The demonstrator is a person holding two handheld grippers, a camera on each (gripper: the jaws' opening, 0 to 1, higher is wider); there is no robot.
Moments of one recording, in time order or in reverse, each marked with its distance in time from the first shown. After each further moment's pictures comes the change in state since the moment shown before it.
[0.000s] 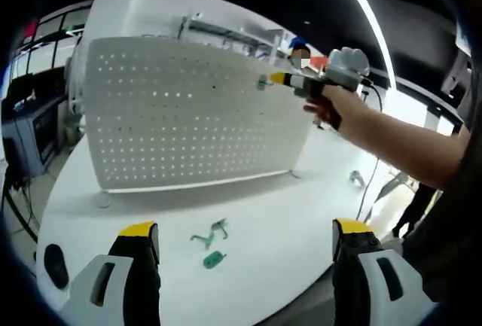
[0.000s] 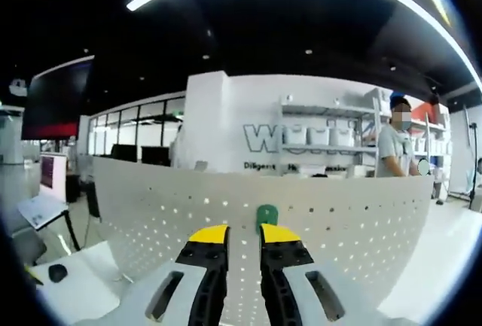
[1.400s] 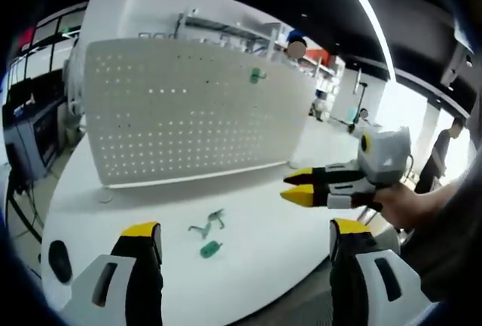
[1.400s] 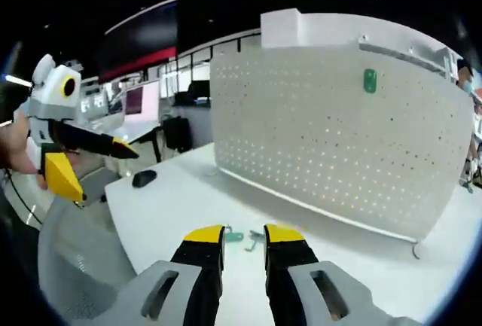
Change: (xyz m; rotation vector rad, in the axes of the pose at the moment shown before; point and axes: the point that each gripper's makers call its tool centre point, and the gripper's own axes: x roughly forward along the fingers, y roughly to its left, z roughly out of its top) left arm -0.010 -0.011 -0.009 0.025 0.033 0.007; right arm -0.159 0.134 -0.162 -0.027 0.372 0.471
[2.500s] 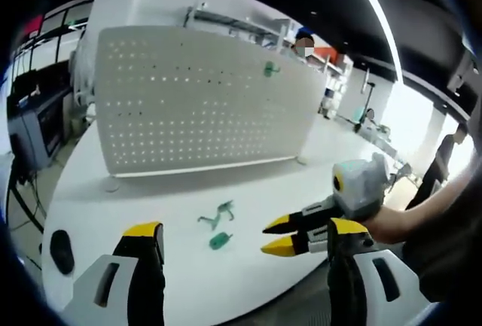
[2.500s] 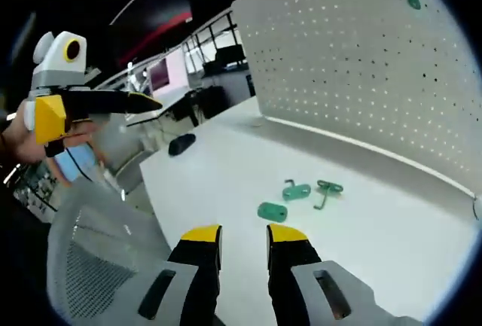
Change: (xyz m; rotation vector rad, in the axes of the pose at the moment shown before) left arm -0.003 0.019 -0.013 -0.035 0.036 0.028; right arm 0.054 0.068 -0.070 0.147 0.211 0.253
